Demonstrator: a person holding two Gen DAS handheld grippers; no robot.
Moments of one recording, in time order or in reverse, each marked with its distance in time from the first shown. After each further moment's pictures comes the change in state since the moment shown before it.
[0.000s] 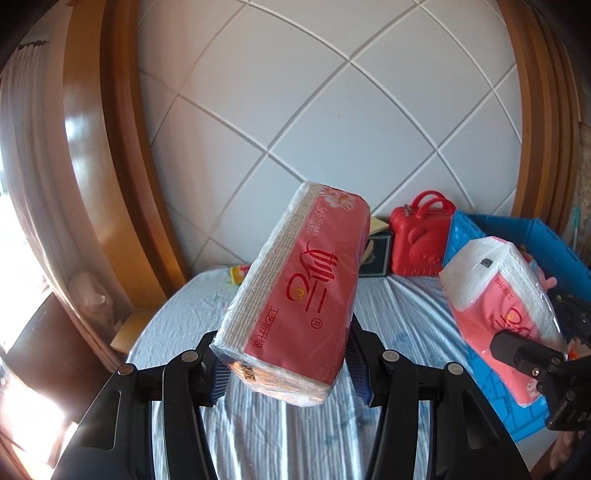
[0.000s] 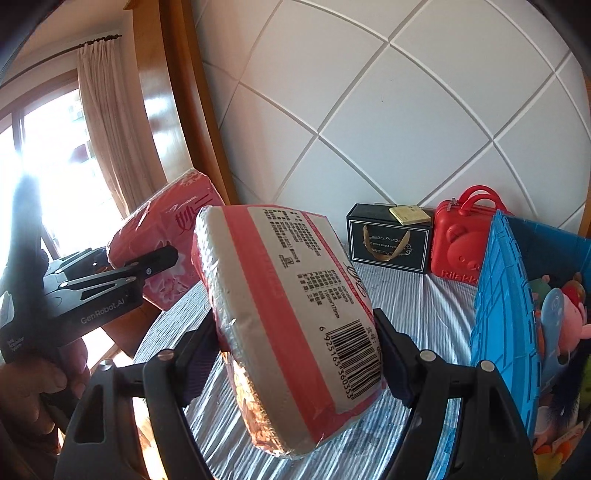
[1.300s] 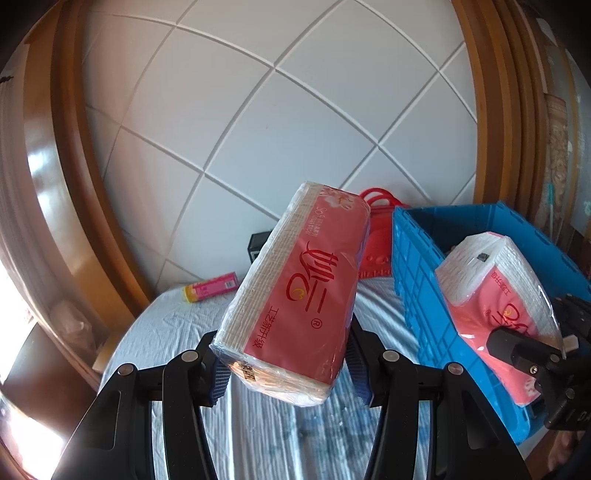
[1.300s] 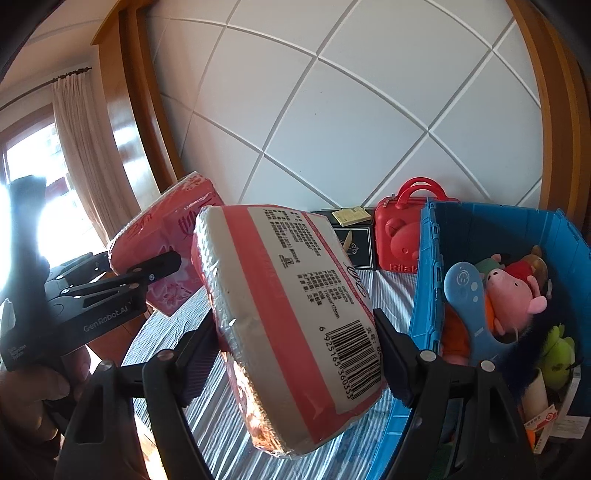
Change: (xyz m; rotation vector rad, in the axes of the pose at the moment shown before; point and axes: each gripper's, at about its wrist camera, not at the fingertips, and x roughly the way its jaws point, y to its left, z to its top) left arm -0.012 -0.136 0.018 0.108 -0.020 -0.078; right arm -0.072 -0.114 -0.021 0.107 -0.063 -0.073
